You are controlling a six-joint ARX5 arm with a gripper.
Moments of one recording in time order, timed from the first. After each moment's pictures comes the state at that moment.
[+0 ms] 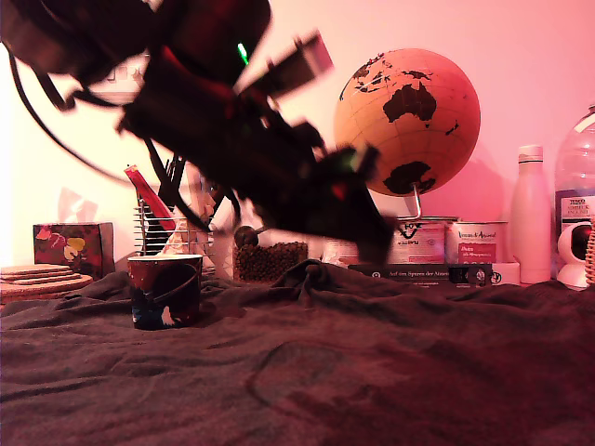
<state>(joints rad) -0.82 1.66 0.85 0.33 0.19 0.09</state>
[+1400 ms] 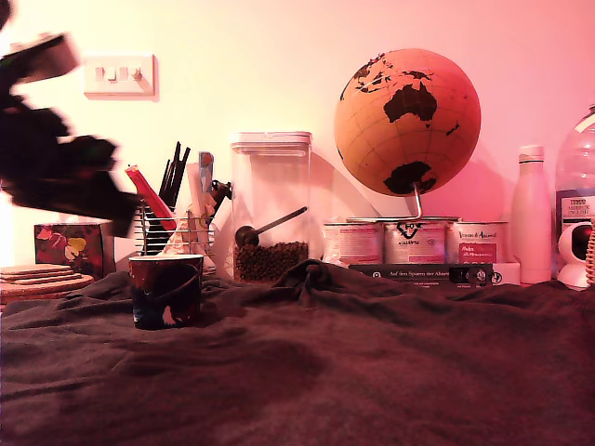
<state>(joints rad) -0.24 1.32 0.56 0.30 0.20 0.11</state>
